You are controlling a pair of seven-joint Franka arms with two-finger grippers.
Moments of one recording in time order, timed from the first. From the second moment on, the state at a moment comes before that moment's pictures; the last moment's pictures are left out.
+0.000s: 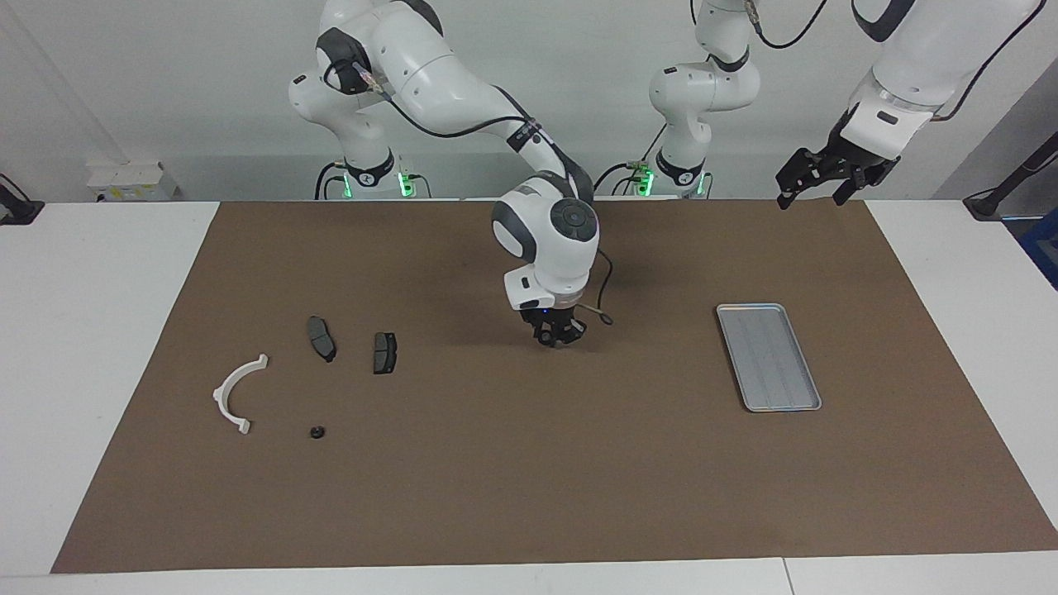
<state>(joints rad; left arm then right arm) 0.03 -0.04 -0.09 -1.56 -0.05 1.44 -0.10 0.52 0.62 0.09 -1.39 -0.11 1.89 1.12</state>
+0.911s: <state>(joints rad) 0.00 -0.04 -0.06 -1.61 -0.05 1.53 -0.10 0.05 0.59 0.09 -1.51 -0.12 2.11 0.14</state>
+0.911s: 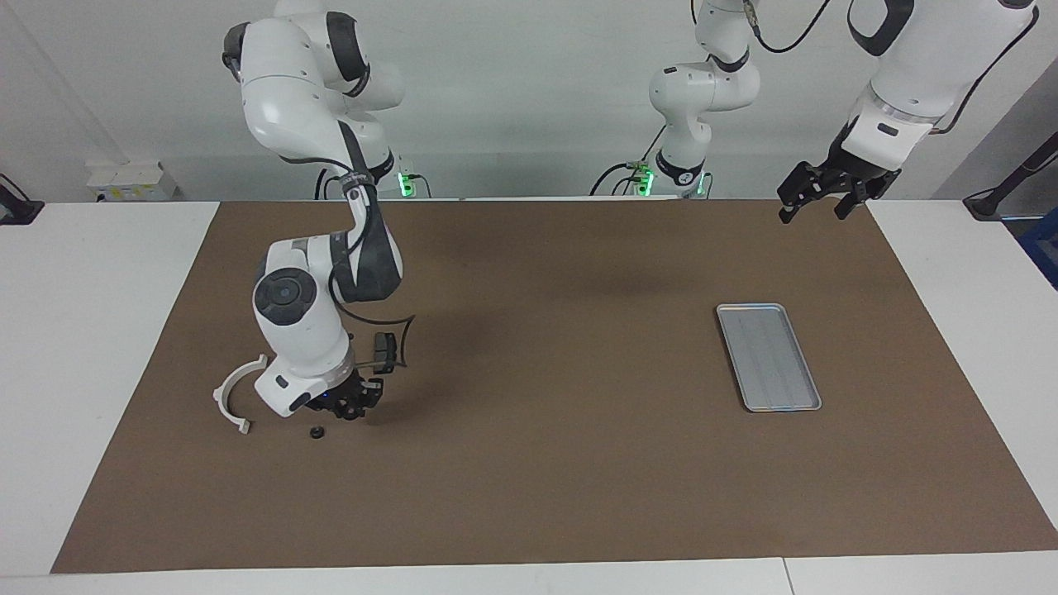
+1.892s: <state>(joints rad) -0.08 -0.06 0.03 -1.67 -0.05 1.55 -0.10 0.03 0.59 0.09 -1.60 -0.12 2.24 0.14</state>
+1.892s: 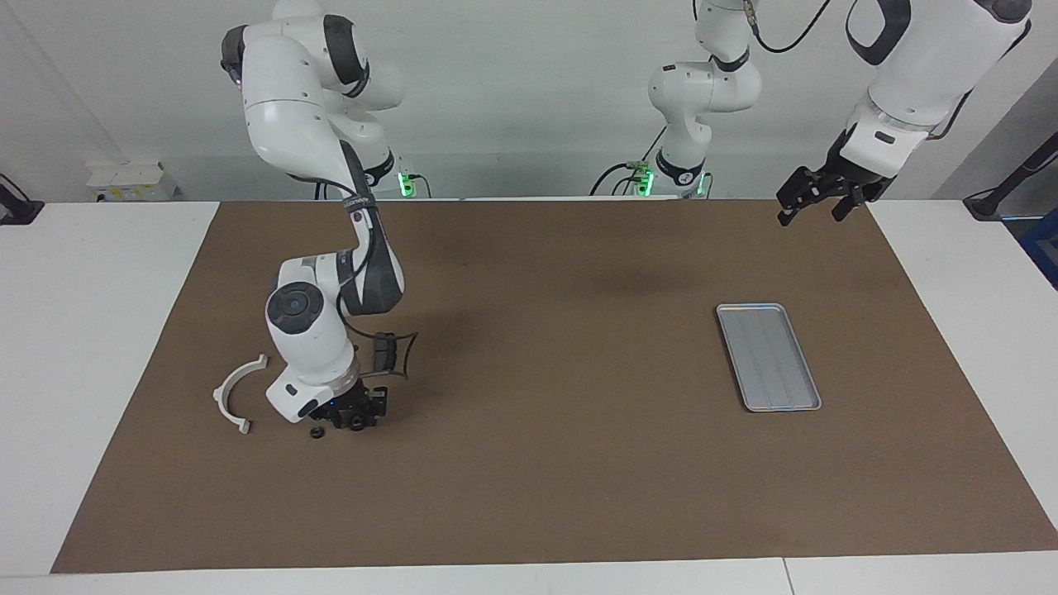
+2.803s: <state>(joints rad) -0.09 -0.10 0.03 -1.75 -0.05 1.52 -0.10 -0.01 0.48 0.09 -1.60 -0.12 2.12 0.14</state>
